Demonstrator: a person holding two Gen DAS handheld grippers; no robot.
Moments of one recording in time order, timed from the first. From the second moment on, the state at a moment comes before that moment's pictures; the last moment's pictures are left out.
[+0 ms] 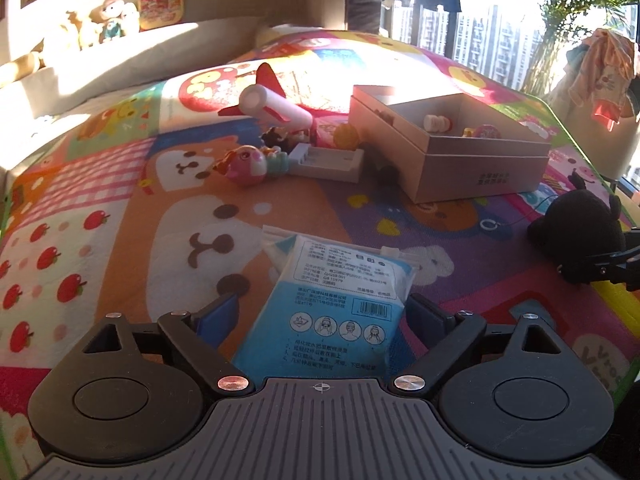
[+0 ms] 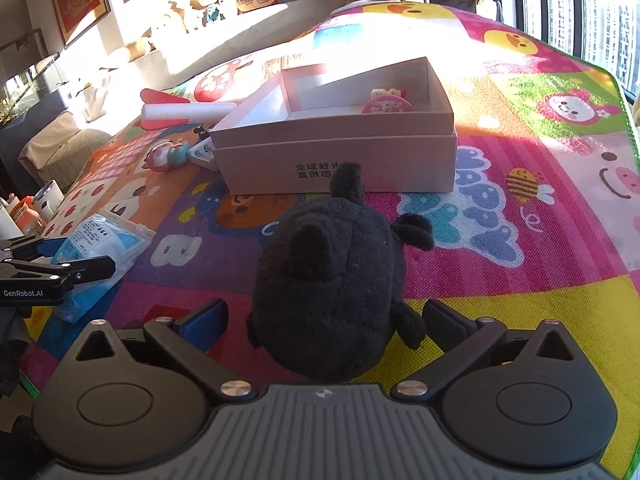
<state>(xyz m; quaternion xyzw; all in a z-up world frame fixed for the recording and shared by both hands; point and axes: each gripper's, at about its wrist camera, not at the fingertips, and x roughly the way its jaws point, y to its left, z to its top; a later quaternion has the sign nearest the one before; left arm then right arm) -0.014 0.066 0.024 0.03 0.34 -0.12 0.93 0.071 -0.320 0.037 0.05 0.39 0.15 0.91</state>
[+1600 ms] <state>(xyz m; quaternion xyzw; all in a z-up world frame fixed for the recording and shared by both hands) -0.038 0.019 0.026 0.06 0.33 -0.16 0.93 0.055 -0.313 0.066 0.02 0.36 0.14 0.92</state>
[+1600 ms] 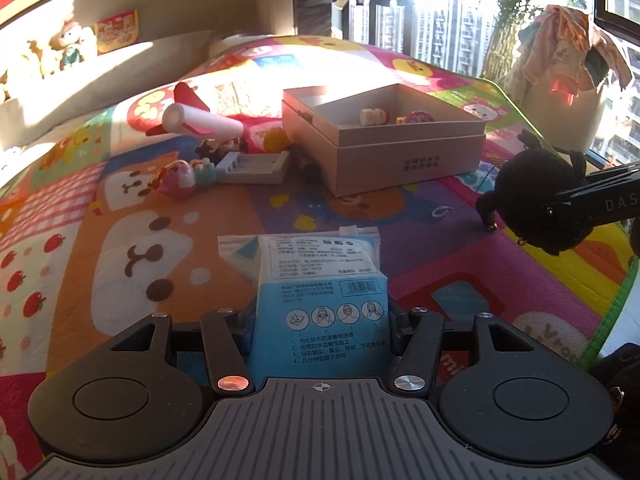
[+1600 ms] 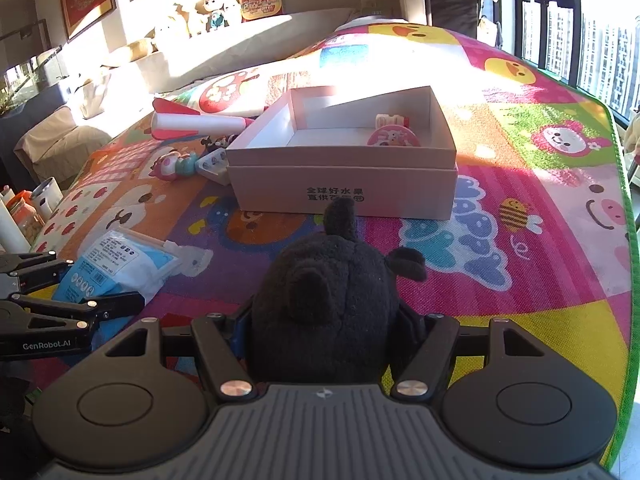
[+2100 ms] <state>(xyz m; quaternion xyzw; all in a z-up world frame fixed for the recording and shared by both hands) -0.049 0.013 0.113 0.04 0.20 -0.18 0.96 0.017 -0.319 0.151 0.03 0.26 0.19 0.95</state>
